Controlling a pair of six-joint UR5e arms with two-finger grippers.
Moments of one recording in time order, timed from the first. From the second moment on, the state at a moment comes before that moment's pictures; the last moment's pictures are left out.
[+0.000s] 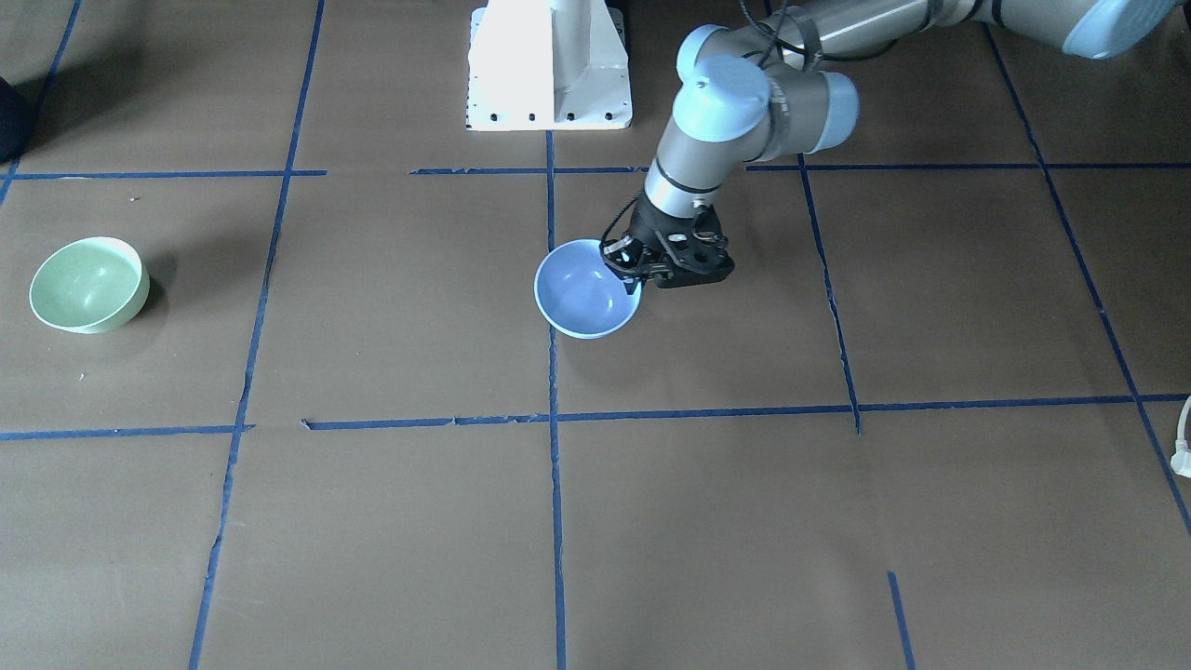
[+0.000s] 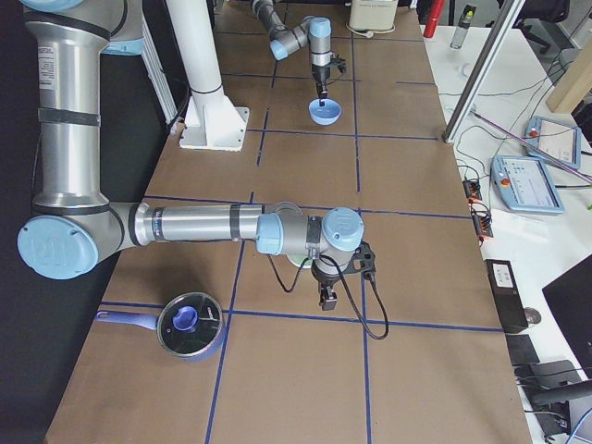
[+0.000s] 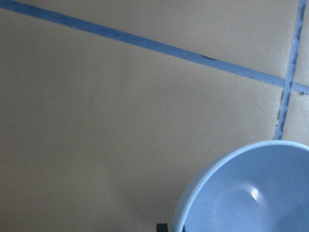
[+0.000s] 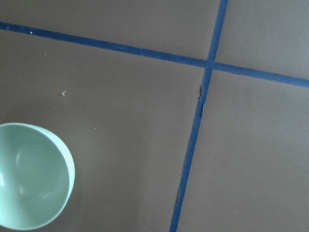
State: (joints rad) left arm -0.52 -2.22 -1.61 -1.83 -1.88 -1.50; right arm 1.49 -1.63 1.69 -1.65 2.39 -0.15
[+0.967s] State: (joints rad) left arm -0.49 -2.23 -1.63 -1.81 -1.88 -1.48; right arm 1.49 -1.62 1.69 -1.65 2.40 -0.13
